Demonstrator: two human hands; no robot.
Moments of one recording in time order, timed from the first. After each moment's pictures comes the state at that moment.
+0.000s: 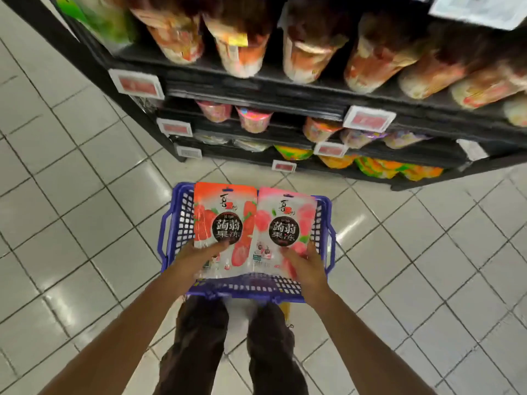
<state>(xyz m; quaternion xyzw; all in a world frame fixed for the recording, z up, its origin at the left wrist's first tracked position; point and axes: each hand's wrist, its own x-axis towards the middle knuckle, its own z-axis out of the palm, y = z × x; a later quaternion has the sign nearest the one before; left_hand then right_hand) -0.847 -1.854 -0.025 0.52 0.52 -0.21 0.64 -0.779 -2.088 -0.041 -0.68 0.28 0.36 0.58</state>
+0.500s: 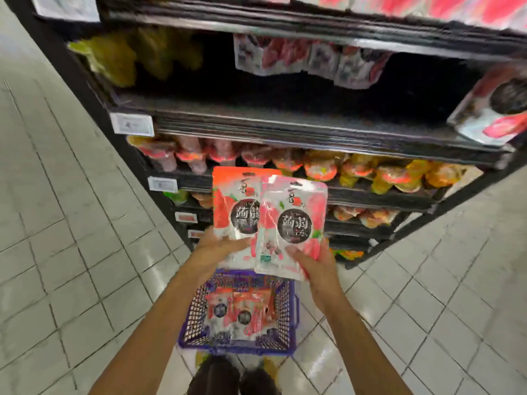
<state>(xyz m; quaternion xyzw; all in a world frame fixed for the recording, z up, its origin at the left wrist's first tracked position) -0.772 -1.903 0.409 0.64 0.25 -0.06 0.72 -0.724 -2.124 0.389 -0.66 0.05 0.22 0.72</state>
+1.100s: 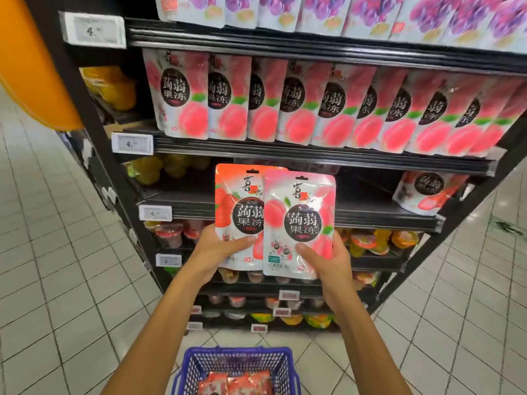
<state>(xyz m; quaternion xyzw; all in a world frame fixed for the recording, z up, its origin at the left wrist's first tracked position) -0.730 -1.870 0.563 0.68 0.07 0.04 0.73 -0.691 -2.109 0.560 -0.66 -0.07 0.07 0.75</state>
